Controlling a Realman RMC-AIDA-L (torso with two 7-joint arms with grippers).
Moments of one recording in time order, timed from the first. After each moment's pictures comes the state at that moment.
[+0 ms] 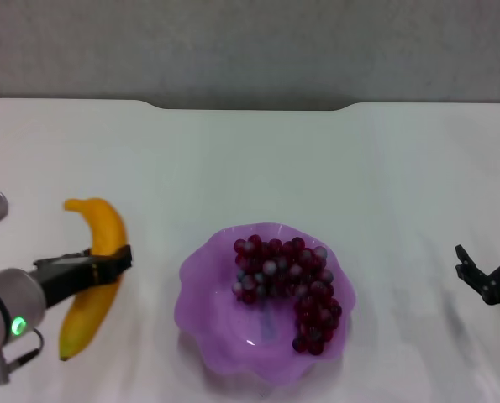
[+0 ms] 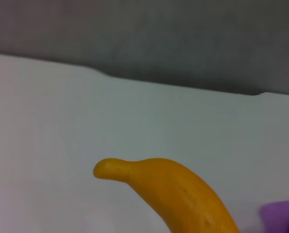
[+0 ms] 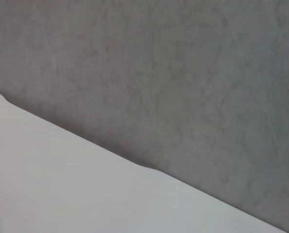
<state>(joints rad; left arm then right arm) 0.03 -2.04 -1.36 -1.47 2.47 -0.48 0.12 0.29 2.01 0.84 0.31 -2.46 -0.95 -0.22</state>
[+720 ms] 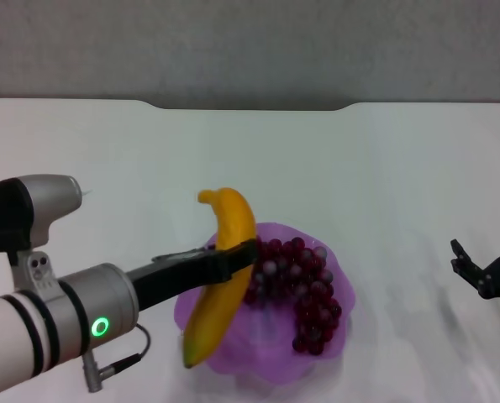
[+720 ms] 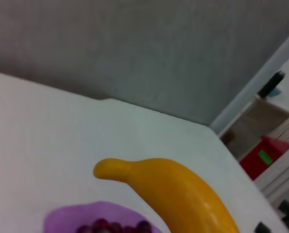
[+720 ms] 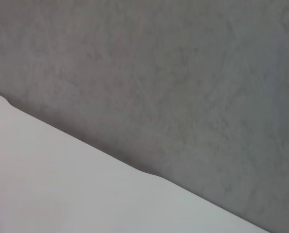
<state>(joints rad) 0.02 -2.04 -1.25 -1.55 1.94 -0.56 0.38 0.31 2.01 0.84 0.31 -2.46 -0.94 -0.23</state>
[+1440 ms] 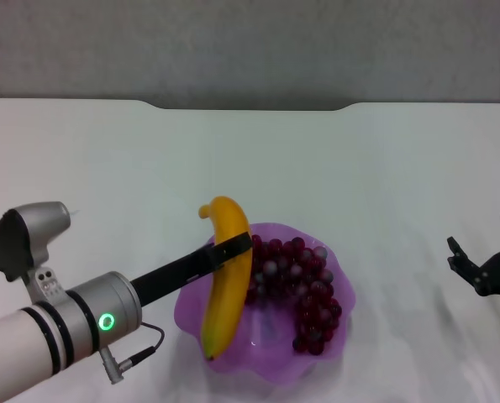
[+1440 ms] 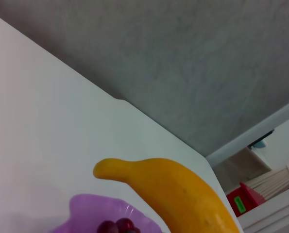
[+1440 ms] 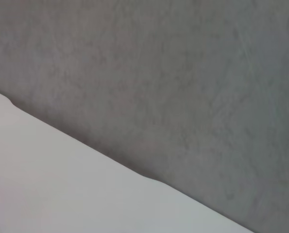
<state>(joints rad) -0.18 -2.05 -1.27 -1.02 1.05 -0.55 1.02 0.31 2.01 0.84 0.32 -2.46 -0.94 -0.26</state>
